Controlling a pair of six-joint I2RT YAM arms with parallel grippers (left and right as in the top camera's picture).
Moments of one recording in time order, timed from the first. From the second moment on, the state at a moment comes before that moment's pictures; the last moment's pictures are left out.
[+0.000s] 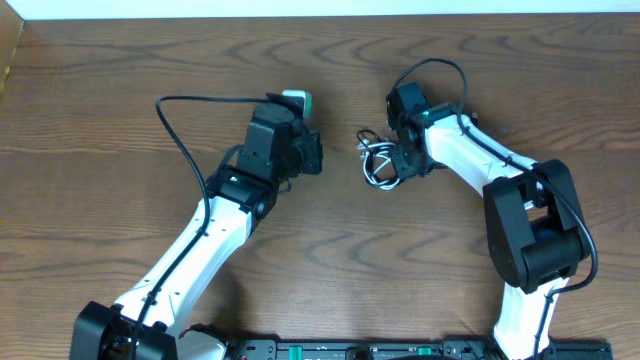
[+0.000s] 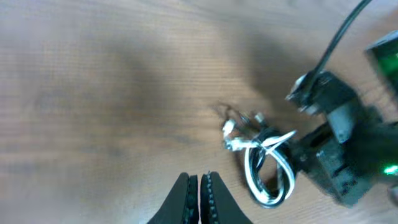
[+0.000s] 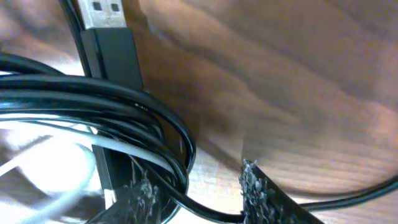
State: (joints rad) left arm -0.40 1.42 0.92 -0.20 0.12 -0.35; right arm 0.39 2.04 1.38 -0.78 0.13 0.05
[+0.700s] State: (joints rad) left arm -0.24 1.68 0.92 -0.39 0.44 -0.49; right arm 0.39 1.88 1.42 -0.74 -0.41 0.02
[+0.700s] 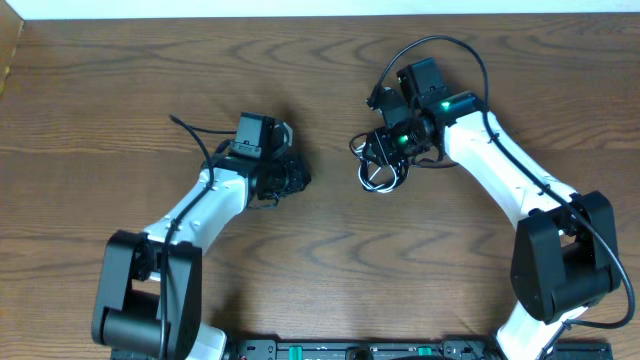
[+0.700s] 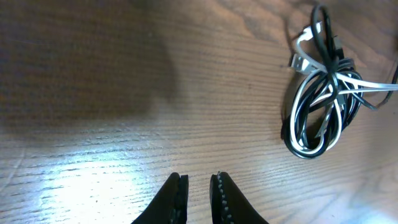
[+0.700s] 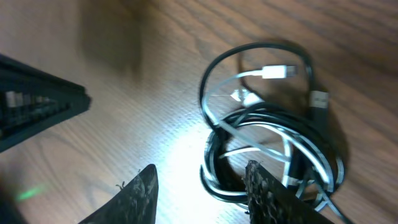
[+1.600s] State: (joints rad) left arm -0.22 1.70 0.92 -0.43 0.52 -0.49; right arm 0.52 2.06 1.42 -0.49 -0.16 0.16
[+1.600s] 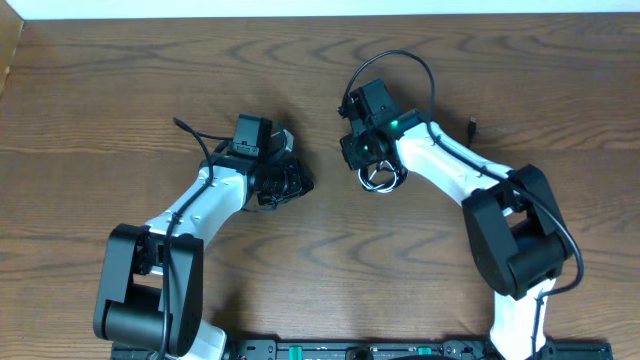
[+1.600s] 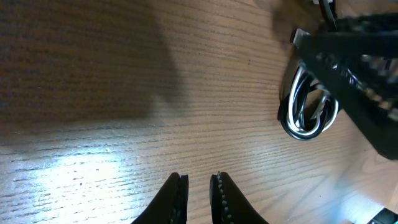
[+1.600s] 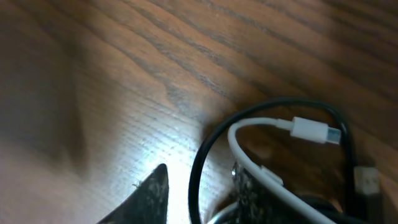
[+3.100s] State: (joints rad) left arm -0.27 1.70 0.92 -0.10 0.97 -0.52; right arm 0.30 2.01 1.42 -0.43 -1.06 0.14
